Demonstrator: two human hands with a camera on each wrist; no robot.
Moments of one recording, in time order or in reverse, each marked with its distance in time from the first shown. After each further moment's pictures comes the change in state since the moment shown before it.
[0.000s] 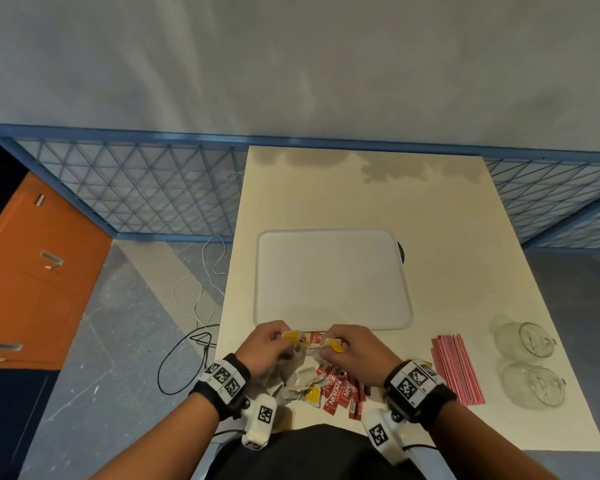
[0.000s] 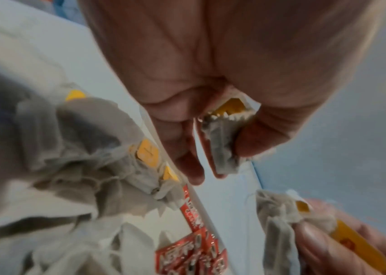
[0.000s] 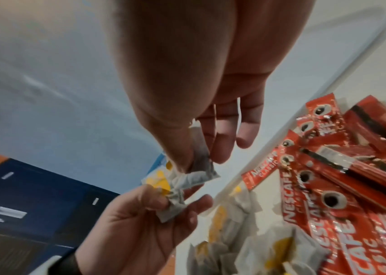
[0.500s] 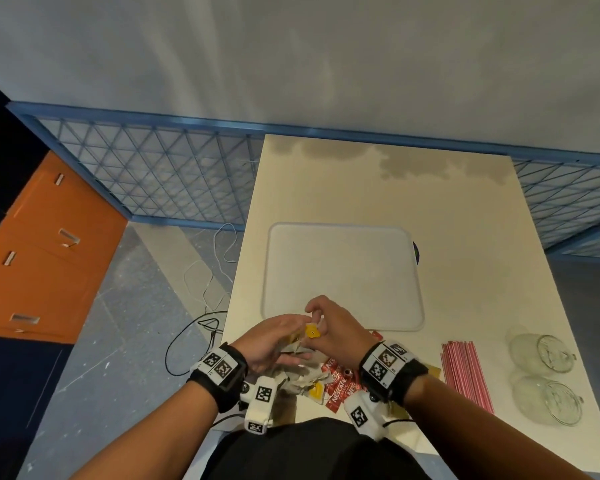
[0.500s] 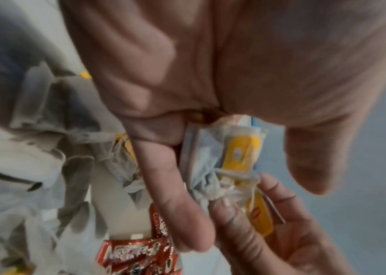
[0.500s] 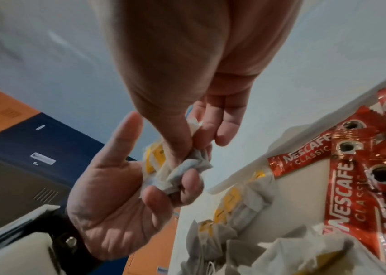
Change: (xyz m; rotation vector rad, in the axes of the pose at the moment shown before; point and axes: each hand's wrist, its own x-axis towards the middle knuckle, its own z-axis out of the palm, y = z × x) left_hand -0.020 0.028 -0.003 -0.515 -0.218 -0.213; right_hand 0.045 -0.025 0.016 0.019 -0.018 -0.081
